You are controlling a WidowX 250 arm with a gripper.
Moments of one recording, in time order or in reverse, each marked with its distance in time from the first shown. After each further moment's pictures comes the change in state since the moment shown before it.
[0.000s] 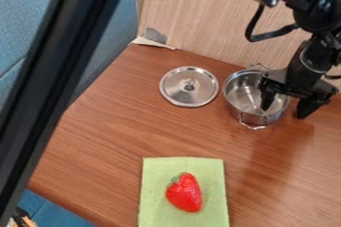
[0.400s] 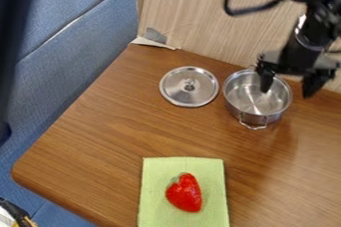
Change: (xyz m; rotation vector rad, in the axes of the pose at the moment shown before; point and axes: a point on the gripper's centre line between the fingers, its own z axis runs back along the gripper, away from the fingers) arm 0.007 0.019 0.046 -0.115 -0.081 0.095
